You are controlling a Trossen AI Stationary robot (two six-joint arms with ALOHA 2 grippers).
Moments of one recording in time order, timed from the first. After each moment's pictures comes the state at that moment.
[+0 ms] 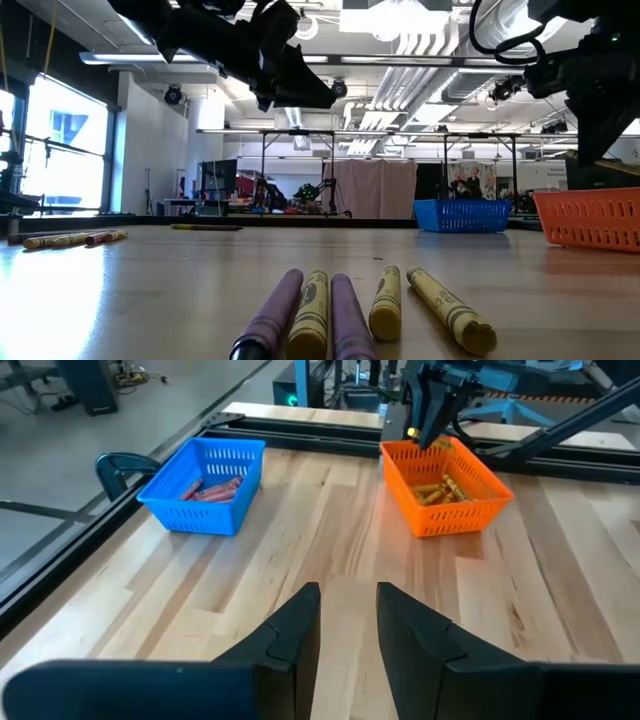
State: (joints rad) left arm 0.04 1.51 0.81 0.34 -0.18 -0.05; right arm 0.15 0.91 0.68 -1.14 0.18 0.95
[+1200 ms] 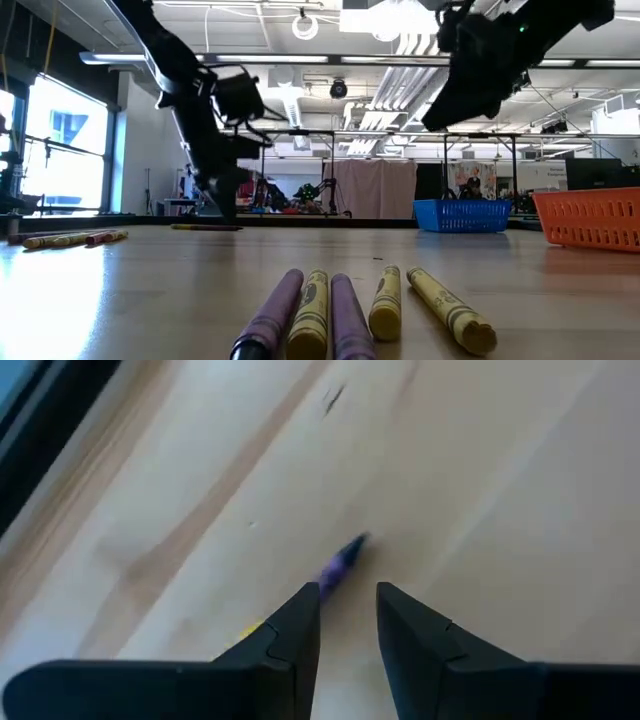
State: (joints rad) left arm 0.45 1.65 0.81 -0.28 -0.30 -0.07; right arm 0.11 1.16 0.68 -0.25 0.33 0.41
